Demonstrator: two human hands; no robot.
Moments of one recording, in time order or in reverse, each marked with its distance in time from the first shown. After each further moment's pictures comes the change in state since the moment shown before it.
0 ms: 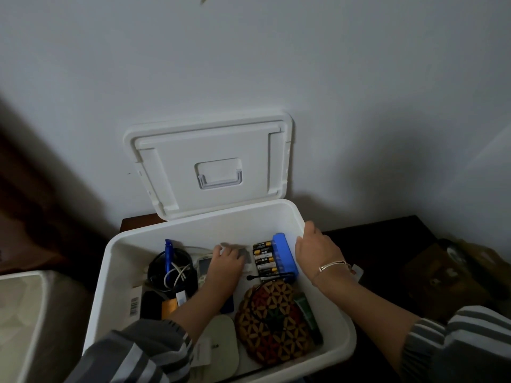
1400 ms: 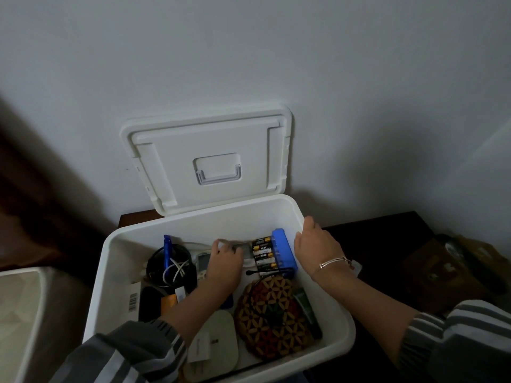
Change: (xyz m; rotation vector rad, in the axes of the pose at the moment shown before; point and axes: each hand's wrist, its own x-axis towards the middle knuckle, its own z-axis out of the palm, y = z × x) left_hand 0.005 0.003 0.016 0.098 -0.220 -0.161; right_hand 0.000 0.002 0.002 -0.002 0.025 -0.023
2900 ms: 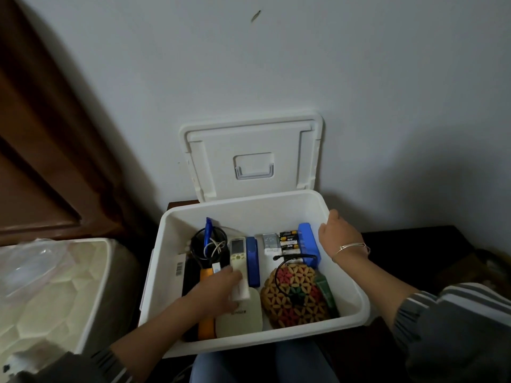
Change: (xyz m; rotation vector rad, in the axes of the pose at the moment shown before) left_hand -0.133 -0.049 -0.038 -0.488 -0.238 0.058; right_hand -0.002 0.003 0.000 0.028 0.022 -0.010
